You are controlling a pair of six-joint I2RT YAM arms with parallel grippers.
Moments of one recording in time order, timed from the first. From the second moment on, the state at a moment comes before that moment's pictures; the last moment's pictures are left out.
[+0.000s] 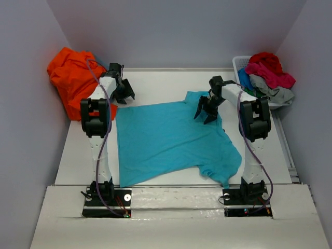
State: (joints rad) left arm -0.05 2.32 1.98 -0.80 0.13 -0.51; right arm 0.20 2.21 1.73 -0.94 -0.36 0.52
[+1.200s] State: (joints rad) left arm 0.15 1.95 1.53 -0.70 0.07 -0.68; right arm 0.20 2.21 1.73 -0.93 -0.36 0.51
